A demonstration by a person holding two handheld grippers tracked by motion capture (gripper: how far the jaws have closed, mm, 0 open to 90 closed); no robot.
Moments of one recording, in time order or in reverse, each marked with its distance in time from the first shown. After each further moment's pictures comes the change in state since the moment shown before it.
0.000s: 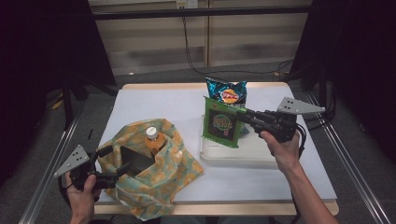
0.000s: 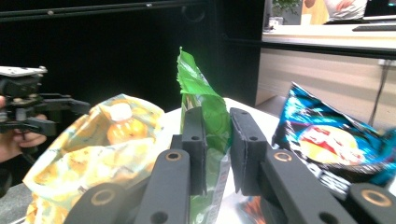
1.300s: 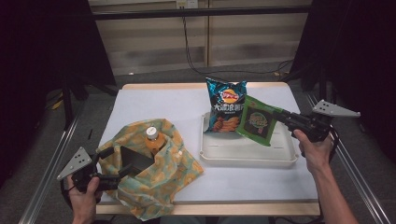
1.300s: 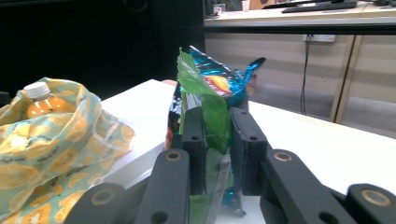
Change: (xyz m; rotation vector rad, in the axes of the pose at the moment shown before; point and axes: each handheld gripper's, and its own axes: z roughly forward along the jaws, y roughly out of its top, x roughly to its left) left arm -0.003 -0.004 0.003 0.009 0.019 0.020; right arm -0.069 -0.033 -0.063 0.024 -0.199 0.061
